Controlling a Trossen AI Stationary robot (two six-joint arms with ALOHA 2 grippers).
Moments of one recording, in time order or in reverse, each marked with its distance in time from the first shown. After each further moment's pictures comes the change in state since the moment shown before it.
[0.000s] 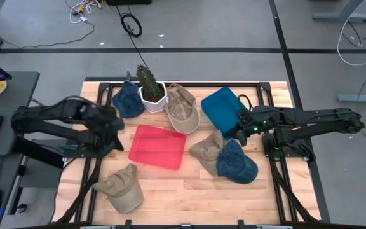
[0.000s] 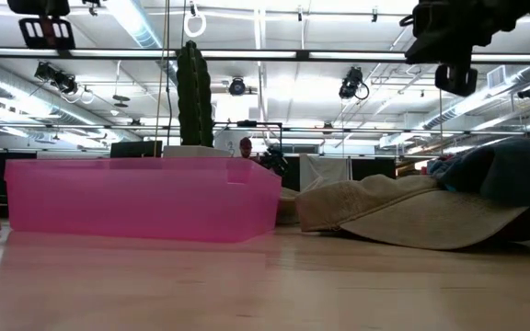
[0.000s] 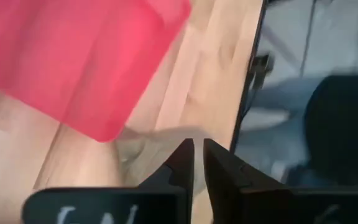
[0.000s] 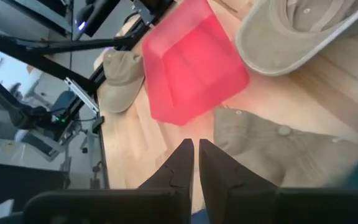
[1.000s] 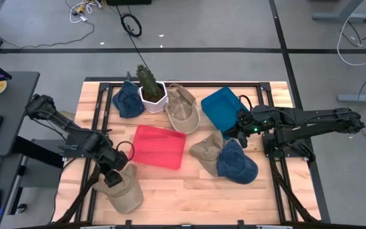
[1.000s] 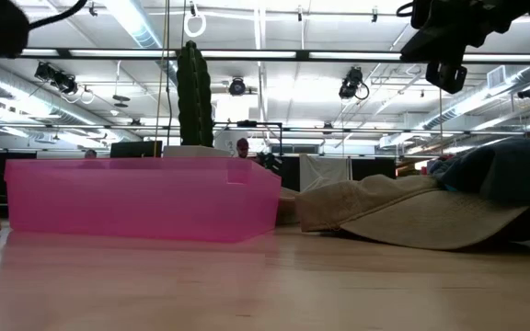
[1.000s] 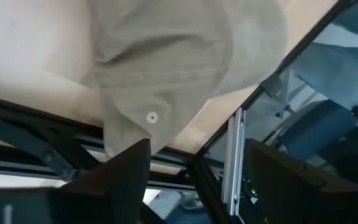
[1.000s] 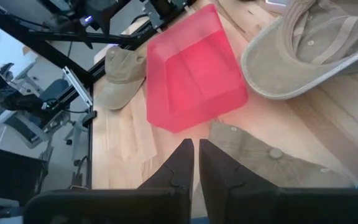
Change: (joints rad) left arm -0.522 0.233 -0.215 0.158 0.074 -0.719; right arm 0.000 0.000 -0.003 0.037 0.011 -0.153
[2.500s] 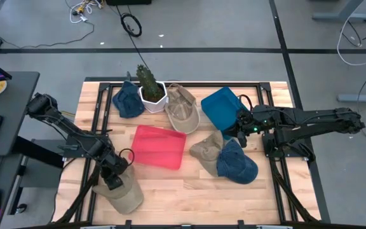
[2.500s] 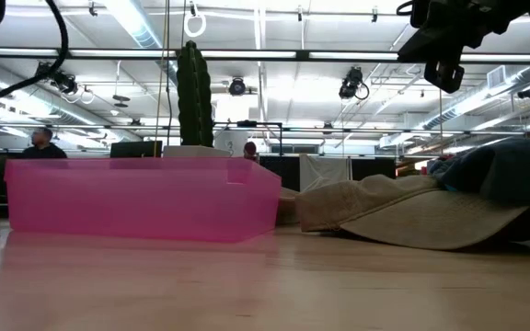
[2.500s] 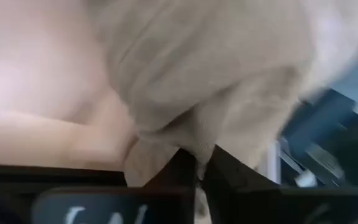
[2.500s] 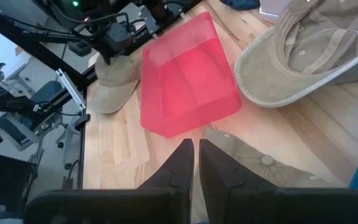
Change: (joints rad) left arm -0.051 -0.005 -0.313 0.419 0.065 -0.025; right arm 0.000 0.000 0.000 0.006 0.026 -0.032
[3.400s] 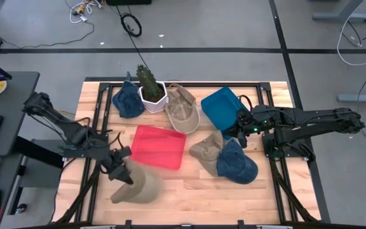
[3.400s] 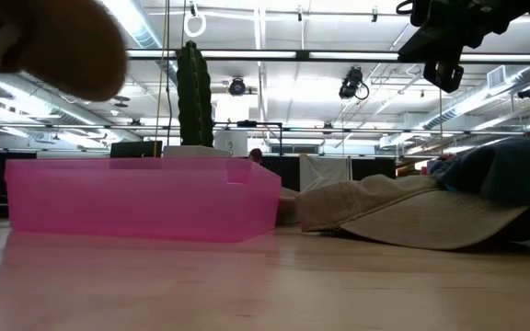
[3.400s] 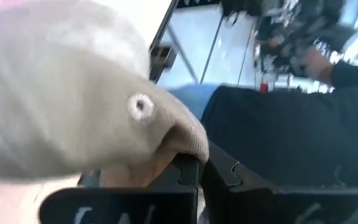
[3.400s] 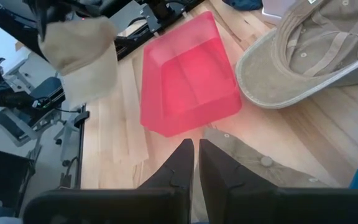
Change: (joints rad) left arm 0.024 -0.210 0.227 0.275 -0.407 -0.095; right arm 0.000 0.000 0.000 0.000 0.000 -0.022
